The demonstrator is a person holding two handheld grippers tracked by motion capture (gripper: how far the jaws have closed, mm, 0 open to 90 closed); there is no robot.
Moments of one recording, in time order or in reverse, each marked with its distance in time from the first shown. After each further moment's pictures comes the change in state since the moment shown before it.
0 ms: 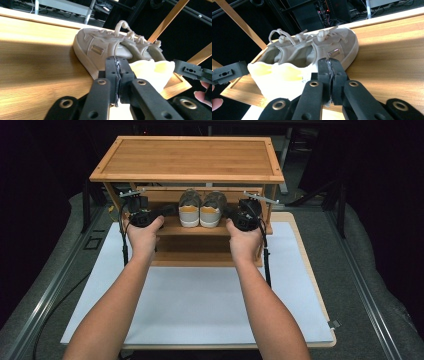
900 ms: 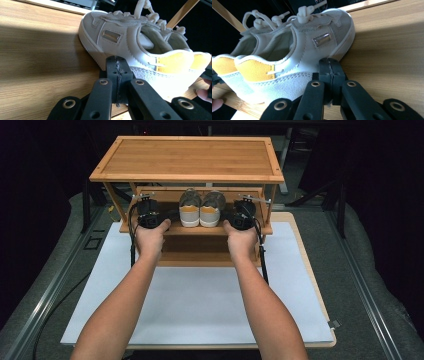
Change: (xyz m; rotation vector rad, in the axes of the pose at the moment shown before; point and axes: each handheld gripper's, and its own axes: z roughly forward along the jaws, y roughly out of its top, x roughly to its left) left arm 0.009 -0.011 0.028 0.049 0.046 -0.005; right arm -0.011 -0.006 0.033 0.089 -0.015 0.006
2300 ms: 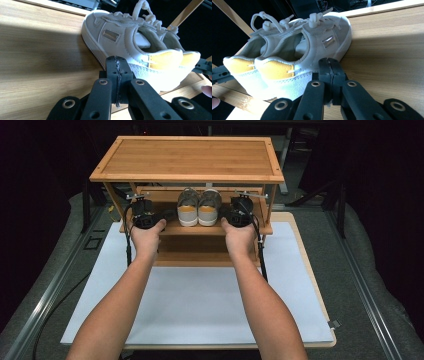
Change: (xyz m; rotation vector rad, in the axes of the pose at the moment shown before) left arm 0.007 0.001 -0.012 -0.007 -0.003 -0.012; right arm 0.010 0.007 -0.004 0.015 -0.011 -0.044
